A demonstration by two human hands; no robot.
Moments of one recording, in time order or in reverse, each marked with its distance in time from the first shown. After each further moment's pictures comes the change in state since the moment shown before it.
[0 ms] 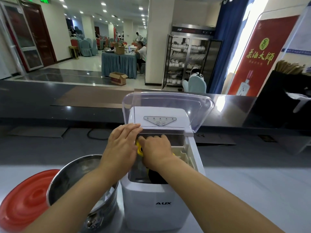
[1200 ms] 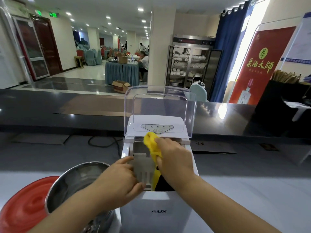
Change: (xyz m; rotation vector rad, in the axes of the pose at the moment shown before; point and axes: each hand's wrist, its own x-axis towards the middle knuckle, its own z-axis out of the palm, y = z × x) left_hand -0.028 0.011 -0.013 0.221 -0.289 0.454; right_hand -0.054 0.036 -0.011 0.233 0.500 0.127
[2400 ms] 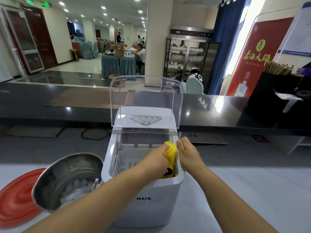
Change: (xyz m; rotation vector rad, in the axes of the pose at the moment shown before) left_hand 0.112 0.091 -0.012 -1.031 -0.384 -0.802; right_hand -0.024 0.086 0.008 0.601 -0.295 0.588
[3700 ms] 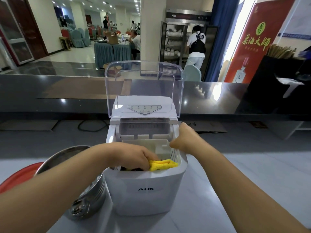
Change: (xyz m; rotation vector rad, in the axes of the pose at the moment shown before) left_hand -0.004 -0.037 -0.064 0.278 -0.616 0.045; right_hand 0.009 -0.036 -0.013 -0.232 -0.210 0.181
